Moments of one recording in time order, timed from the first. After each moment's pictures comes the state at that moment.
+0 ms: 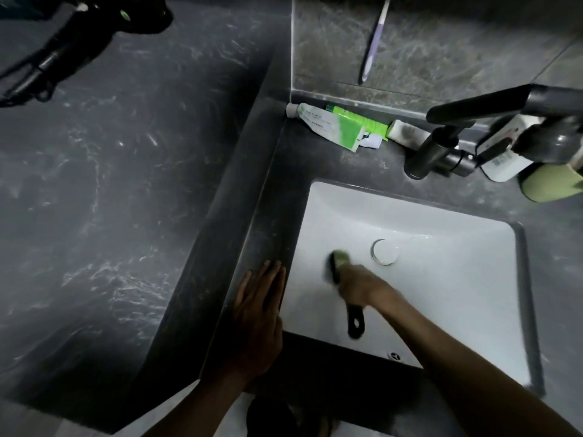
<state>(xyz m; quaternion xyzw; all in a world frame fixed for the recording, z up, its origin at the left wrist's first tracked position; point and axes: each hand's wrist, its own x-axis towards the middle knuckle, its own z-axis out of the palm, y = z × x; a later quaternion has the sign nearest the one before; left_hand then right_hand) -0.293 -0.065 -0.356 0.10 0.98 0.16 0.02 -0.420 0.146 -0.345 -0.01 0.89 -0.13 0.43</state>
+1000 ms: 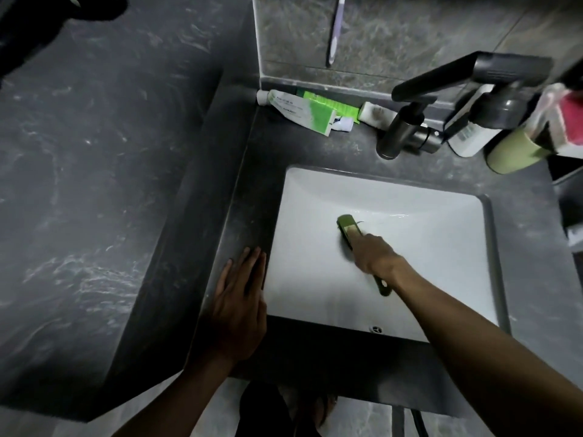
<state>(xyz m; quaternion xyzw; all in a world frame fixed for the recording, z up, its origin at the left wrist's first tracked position) -0.292 -0.061 -0.362 0.12 0.98 0.17 -0.05 -0.434 0.203 -0.355 0.00 0.94 -0.05 0.33</state>
